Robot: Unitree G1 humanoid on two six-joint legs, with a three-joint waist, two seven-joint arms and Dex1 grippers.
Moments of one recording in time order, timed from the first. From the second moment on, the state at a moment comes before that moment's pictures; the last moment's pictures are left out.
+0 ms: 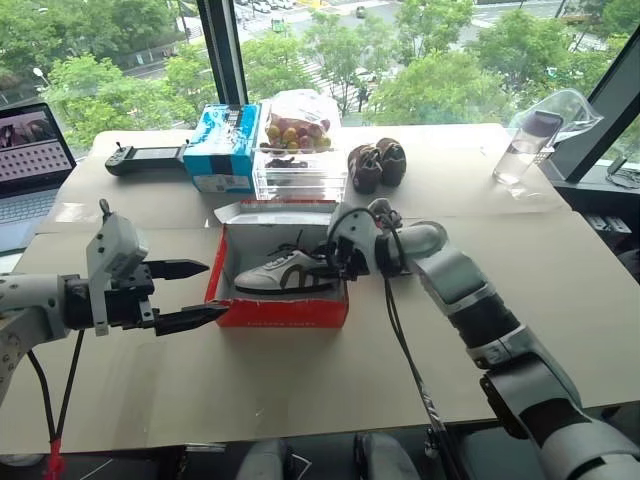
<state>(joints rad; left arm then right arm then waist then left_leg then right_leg) -0.11 1.07 0.42 -0.44 -0.80 0.81 -1.04 -0.88 -0.41 0.42 0.18 0.09 0.31 1.00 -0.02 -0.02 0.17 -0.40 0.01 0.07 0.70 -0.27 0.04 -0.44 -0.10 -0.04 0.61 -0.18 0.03</state>
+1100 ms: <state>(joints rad) -0.12 1.04 0.38 -0.45 -0.79 0.81 -1.01 -1.14 -0.41 0.53 0.52 -0.06 0.21 1.29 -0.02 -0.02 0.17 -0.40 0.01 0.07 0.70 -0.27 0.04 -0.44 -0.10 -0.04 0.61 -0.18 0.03</state>
